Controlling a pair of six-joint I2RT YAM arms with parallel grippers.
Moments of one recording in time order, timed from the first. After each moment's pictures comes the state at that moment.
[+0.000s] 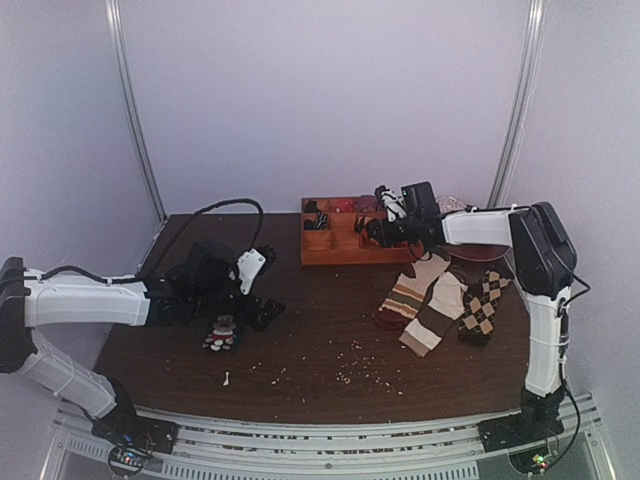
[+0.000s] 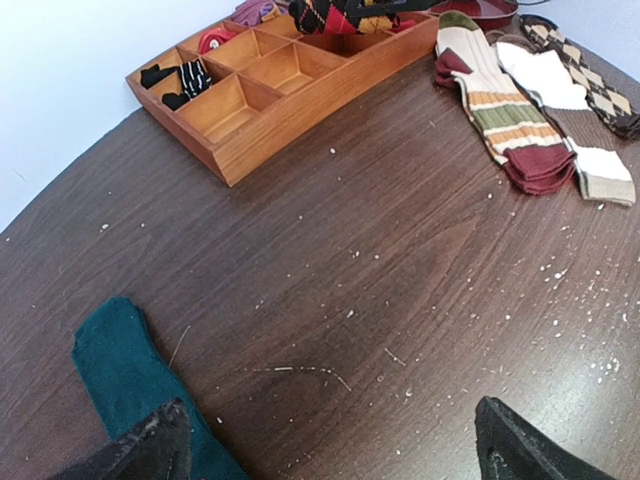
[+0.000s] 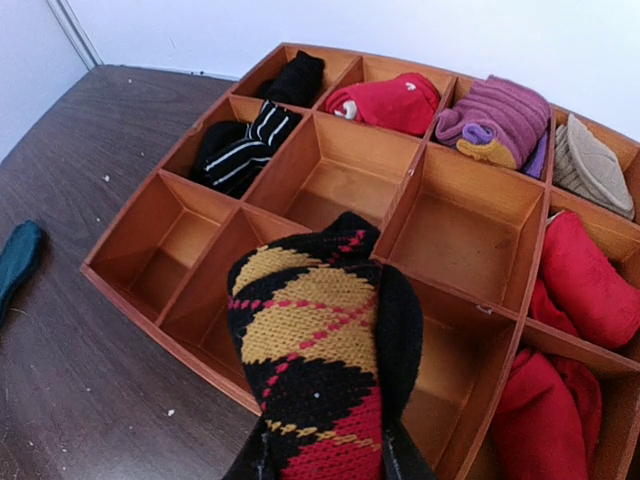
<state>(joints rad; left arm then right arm) -0.83 1.35 0.75 -0.01 -0.12 0.03 0.41 2.10 1.51 0.00 -0.18 0.06</state>
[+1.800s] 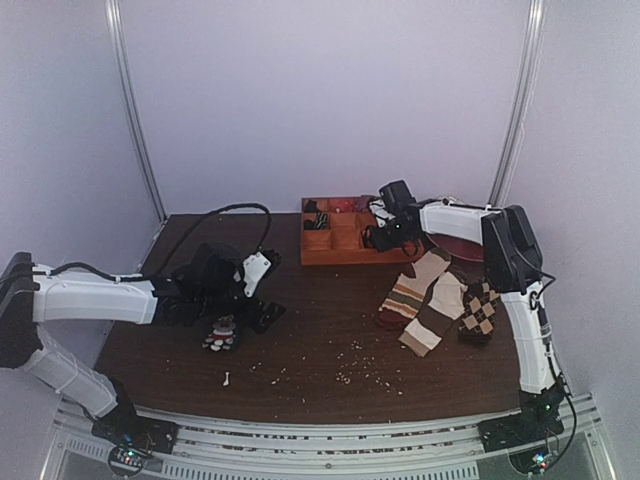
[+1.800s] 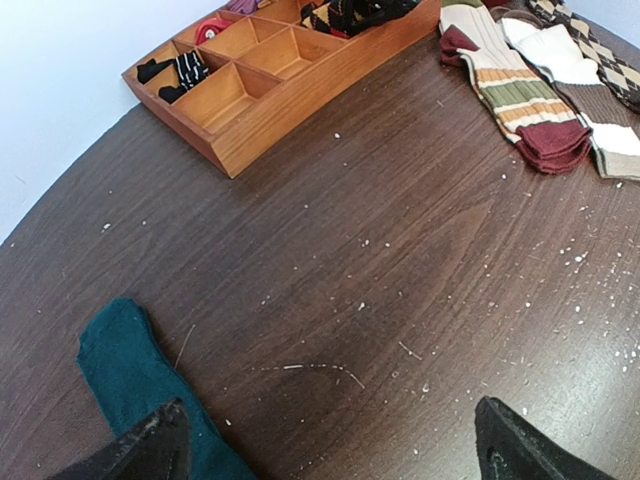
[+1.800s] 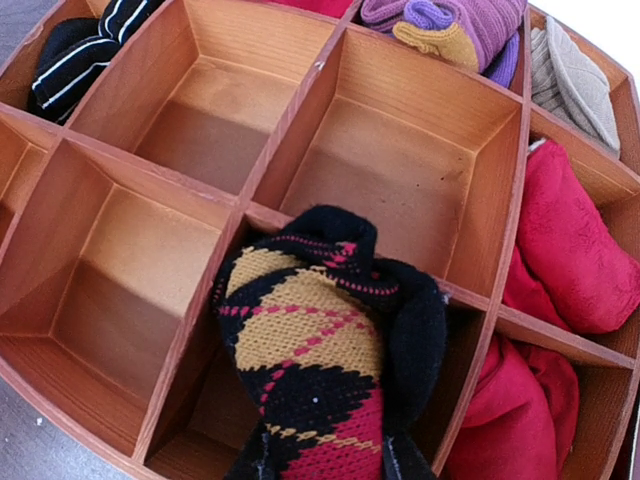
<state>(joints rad) -0.83 1.40 0.77 -0.01 -0.14 0.08 0.44 2.36 1.91 -0.45 0.07 -0.02</state>
